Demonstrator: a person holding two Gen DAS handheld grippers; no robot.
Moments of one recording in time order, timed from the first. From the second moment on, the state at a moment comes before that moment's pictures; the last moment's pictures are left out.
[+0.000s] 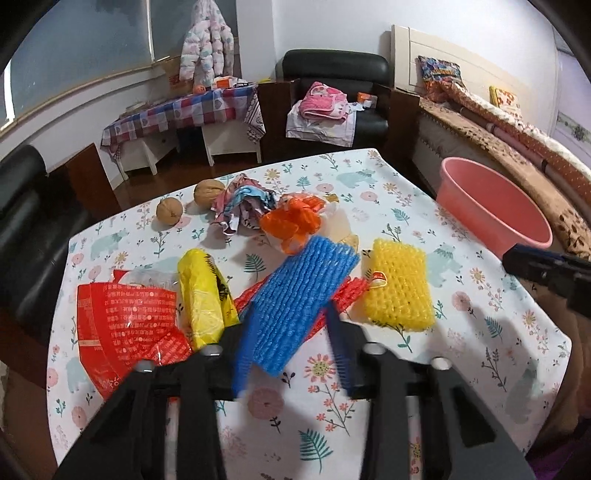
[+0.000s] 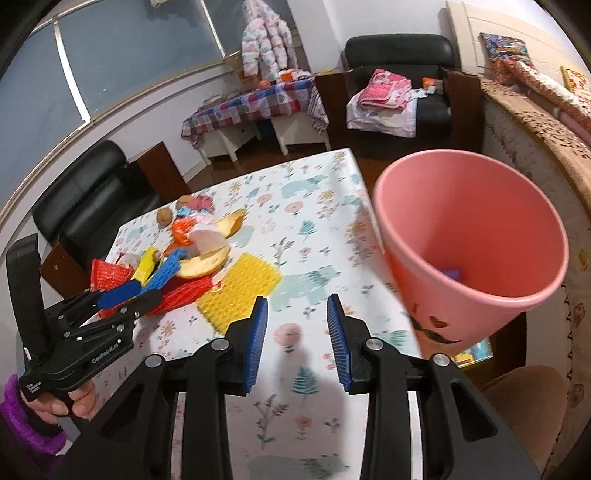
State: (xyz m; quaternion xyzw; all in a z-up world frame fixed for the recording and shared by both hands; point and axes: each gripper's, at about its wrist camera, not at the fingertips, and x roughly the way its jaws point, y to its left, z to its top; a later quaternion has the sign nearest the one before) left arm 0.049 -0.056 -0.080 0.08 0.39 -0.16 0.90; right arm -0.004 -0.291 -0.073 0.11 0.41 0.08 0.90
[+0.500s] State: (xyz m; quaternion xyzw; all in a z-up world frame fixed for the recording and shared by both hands) left arm 0.033 -0.019 -0.045 -0.01 0.36 -0.19 0.92; right arm 0.040 -0.244 -0.108 0.11 0.47 0.10 0.87
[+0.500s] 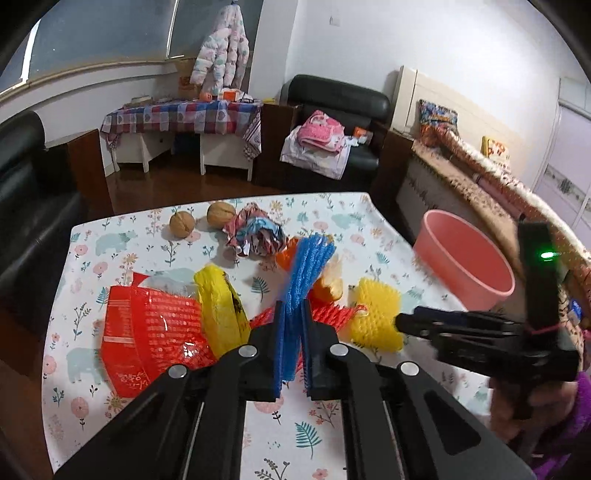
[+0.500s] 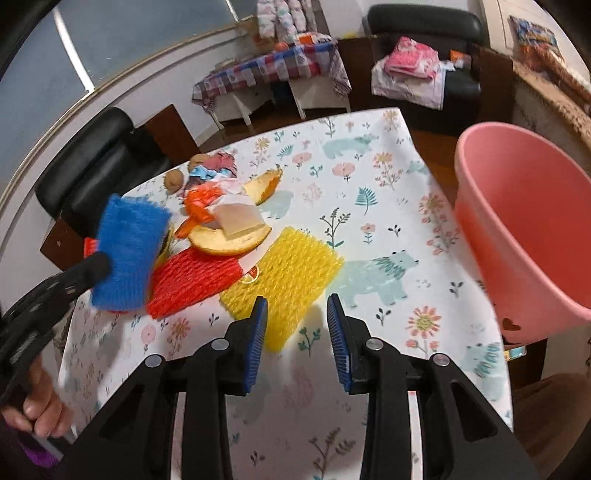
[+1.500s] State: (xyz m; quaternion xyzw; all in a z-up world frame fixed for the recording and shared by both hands) left arm 0.033 -0.024 -0.041 -0.03 0.36 -0.19 0.91; right arm 0.021 -0.259 -0.070 0.08 0.39 0.08 0.91
